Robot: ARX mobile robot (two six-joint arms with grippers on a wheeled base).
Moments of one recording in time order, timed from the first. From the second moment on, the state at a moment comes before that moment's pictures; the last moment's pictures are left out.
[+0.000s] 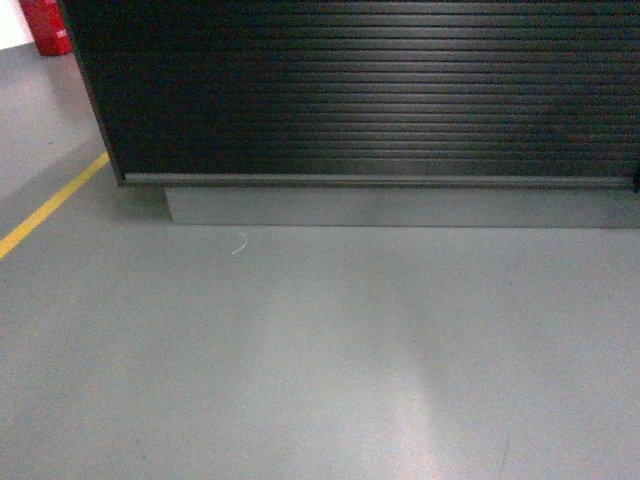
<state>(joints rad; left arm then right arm) 0.00 0.01 0.01 0.00 0.00 -0.01 0.00 0.00 0.01 0.00 0.00 0.00</state>
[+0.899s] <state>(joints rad) 0.00 0.01 0.01 -0.01 0.00 -0.01 0.00 0.00 0.01 0.00 0.00 0.00</state>
